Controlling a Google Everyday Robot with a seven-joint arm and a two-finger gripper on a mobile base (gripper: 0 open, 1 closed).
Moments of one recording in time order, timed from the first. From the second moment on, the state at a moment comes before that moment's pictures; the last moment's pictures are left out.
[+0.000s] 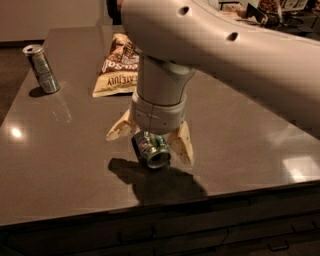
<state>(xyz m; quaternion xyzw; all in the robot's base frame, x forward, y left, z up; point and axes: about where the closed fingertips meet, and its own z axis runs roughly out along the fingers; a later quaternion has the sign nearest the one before) 0.420 0.006 0.865 -0.98 0.16 0.03 0.07</state>
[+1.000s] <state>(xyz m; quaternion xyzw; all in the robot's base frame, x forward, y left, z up) 0.432 0.001 0.852 -0.99 0.14 0.02 0.04</state>
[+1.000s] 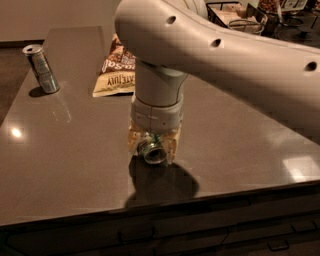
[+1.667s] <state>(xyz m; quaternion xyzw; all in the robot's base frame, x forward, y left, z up) 0.439 0.004 0.890 -0.96 0.23 0.08 0.11</state>
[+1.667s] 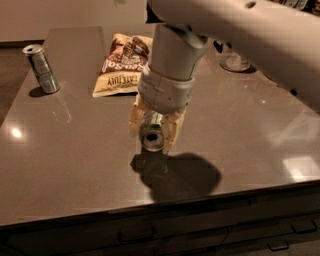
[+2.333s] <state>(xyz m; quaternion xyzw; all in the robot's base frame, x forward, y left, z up) 0.448 0.017 0.929 -0.90 0.34 0.19 0.20</state>
